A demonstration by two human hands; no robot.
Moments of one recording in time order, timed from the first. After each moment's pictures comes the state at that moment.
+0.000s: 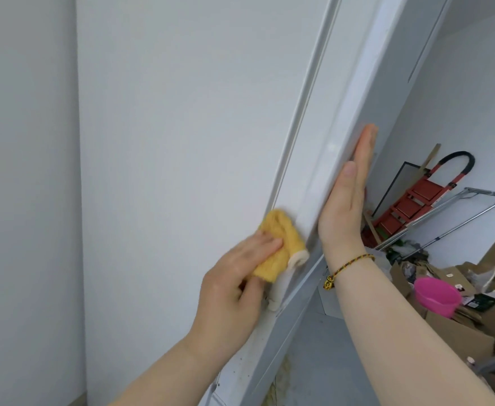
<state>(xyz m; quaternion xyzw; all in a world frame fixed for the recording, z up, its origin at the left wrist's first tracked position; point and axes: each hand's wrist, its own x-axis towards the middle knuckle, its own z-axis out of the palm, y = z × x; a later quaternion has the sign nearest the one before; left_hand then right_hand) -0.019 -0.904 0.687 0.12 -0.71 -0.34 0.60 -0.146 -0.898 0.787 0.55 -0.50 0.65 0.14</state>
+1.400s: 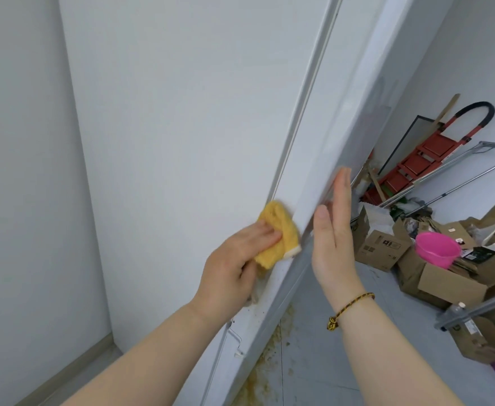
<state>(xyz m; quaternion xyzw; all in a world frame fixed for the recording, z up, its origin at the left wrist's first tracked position) -0.012 -0.913 0.623 0.14 -0.77 -0.29 0.55 -0.129 -0.856 0.686 0.55 -0.60 0.59 -0.02</state>
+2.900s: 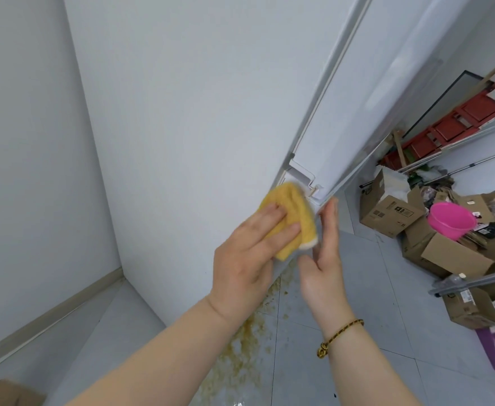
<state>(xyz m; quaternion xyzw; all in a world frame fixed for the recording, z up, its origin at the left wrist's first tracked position) -0.025 -0.891 0.559 0.18 -0.74 -0.17 0.63 -0.117 -0.829 0.588 0.46 -0.67 0.55 -0.19</state>
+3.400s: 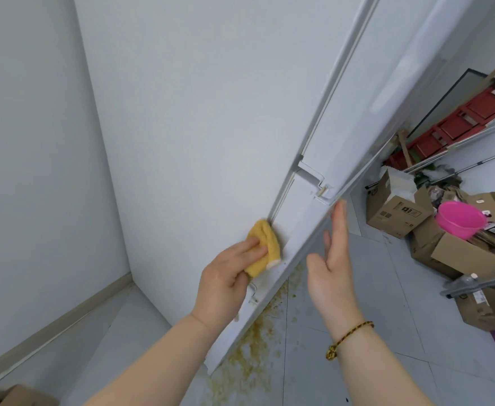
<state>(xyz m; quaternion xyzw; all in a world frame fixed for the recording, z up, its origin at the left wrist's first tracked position) 0.006 -0.898 0.510 0.27 -0.75 -0.31 0.51 -0.104 -0.825 0.595 0.45 -0.69 0.54 -0.18</state>
